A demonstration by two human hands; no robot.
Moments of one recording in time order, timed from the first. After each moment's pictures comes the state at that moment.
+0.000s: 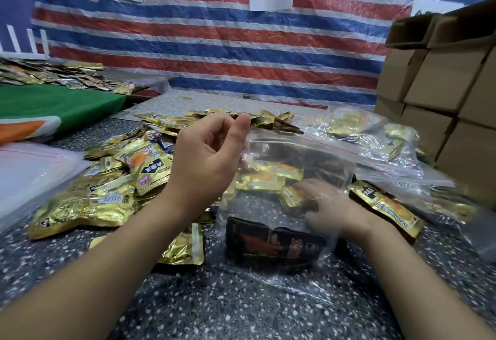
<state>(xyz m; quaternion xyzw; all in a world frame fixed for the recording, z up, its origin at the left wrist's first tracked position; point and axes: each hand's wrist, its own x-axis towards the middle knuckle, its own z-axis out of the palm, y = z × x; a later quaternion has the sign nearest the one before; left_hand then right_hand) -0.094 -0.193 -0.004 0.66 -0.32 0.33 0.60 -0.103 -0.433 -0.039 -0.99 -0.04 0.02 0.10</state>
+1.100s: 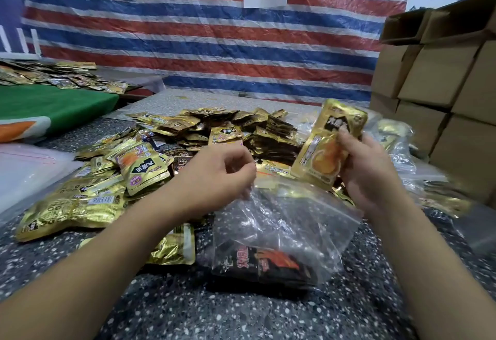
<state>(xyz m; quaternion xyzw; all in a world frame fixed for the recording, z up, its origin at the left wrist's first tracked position) -0.093 -0.196 -0.008 0.82 -0.33 0.08 0.47 -0.109 -0.440 0.004 -0.62 0.03 -0.20 0.76</state>
